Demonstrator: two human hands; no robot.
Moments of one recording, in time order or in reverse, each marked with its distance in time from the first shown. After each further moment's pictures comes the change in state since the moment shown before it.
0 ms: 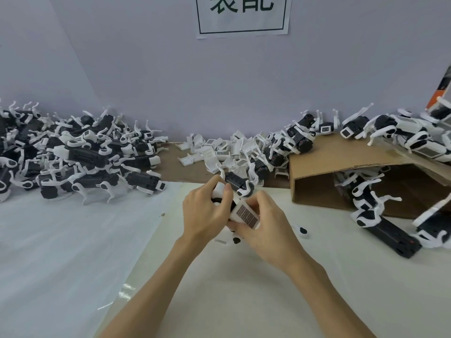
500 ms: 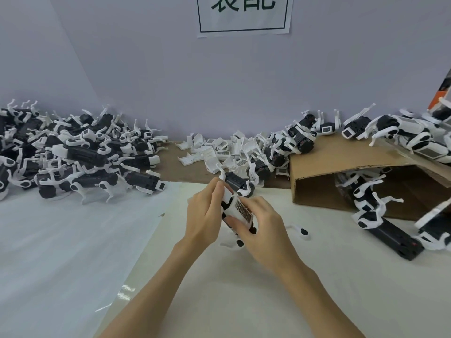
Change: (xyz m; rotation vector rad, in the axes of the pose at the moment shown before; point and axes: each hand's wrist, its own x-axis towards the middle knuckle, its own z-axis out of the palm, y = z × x) left_hand -0.004 -0.006 -0.001 -0.337 -0.149 -0.117; right_hand -0.002 0.007 0.014 -0.009 0.032 -0.119
